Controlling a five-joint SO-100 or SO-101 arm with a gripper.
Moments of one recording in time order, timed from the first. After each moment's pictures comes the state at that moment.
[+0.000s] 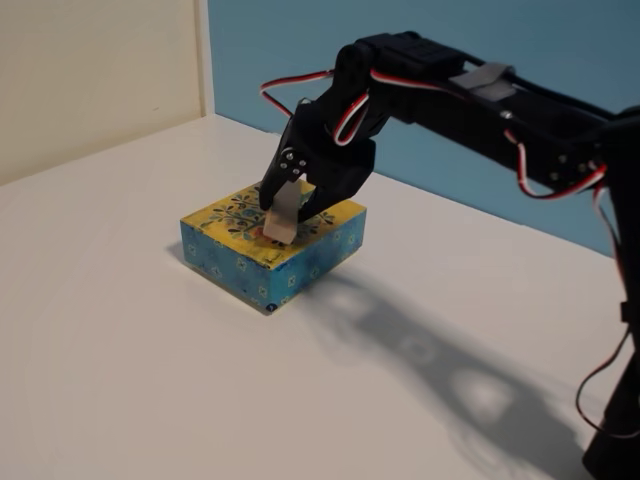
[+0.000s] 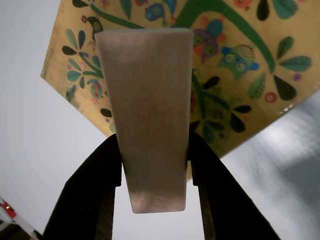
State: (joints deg) arm 13.4 60.6 46.3 73.6 -37.3
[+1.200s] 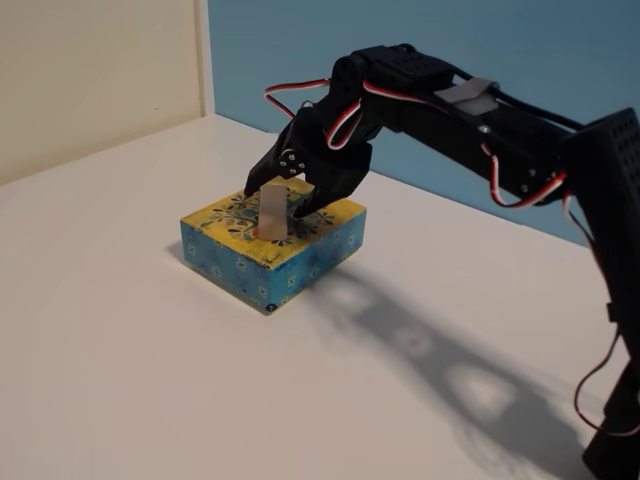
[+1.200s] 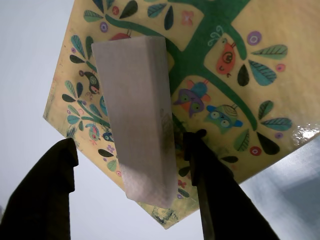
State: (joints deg) arm 16.5 53.2 37.6 73.6 -37.7
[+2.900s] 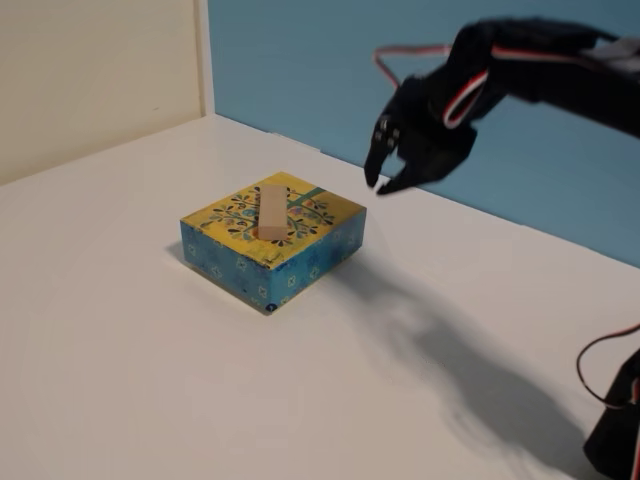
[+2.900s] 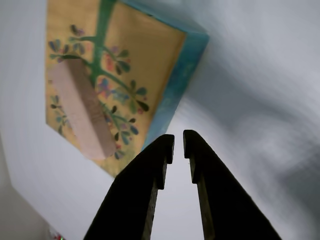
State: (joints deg) arm 26.3 94.0 92.8 54.8 -32.2
